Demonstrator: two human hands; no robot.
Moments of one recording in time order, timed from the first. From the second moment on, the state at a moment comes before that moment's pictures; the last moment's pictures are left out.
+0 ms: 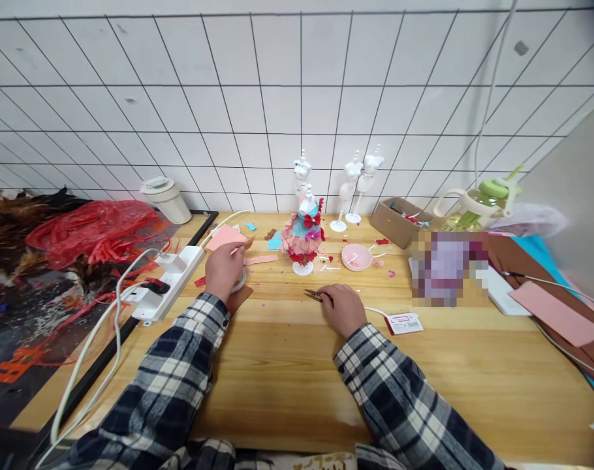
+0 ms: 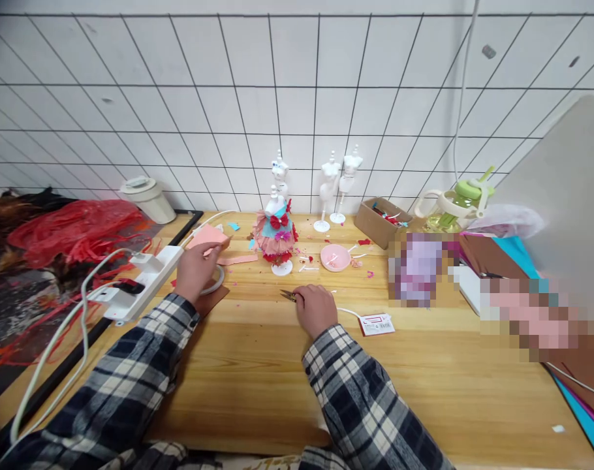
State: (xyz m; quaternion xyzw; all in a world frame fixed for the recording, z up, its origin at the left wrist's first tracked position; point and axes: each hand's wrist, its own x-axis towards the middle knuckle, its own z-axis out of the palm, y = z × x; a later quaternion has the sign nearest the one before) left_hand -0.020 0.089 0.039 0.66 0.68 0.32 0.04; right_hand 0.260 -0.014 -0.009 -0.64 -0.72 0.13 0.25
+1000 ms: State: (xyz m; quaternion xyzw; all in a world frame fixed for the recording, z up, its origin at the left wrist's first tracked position) left_hand 0.031 0.000 0.012 0.94 0.24 0.18 0.17; right_hand 0.237 -0.012 -0.018 -0.54 -0.77 0.22 0.26
